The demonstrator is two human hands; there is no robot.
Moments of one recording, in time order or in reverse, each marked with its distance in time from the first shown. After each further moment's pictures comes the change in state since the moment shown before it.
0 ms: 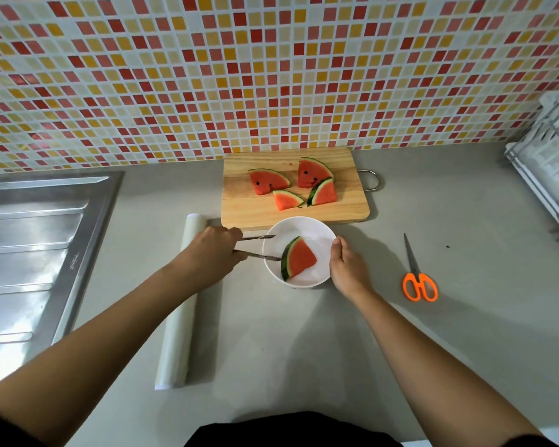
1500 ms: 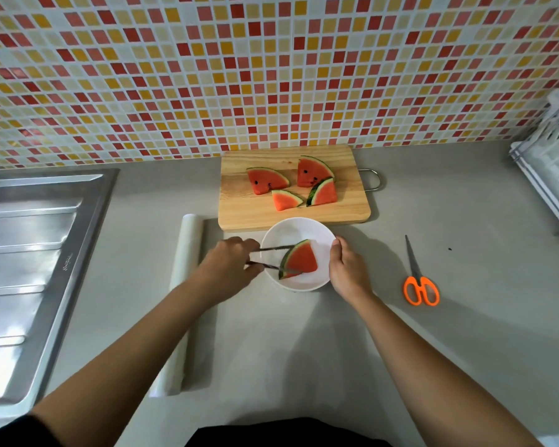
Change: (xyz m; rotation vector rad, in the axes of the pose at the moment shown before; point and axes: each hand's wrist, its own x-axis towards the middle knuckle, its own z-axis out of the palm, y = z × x) left_hand 0.002 0.016 0.022 -0.229 0.031 0.039; right_hand 0.004 -0.002 0.000 0.002 0.027 -0.018
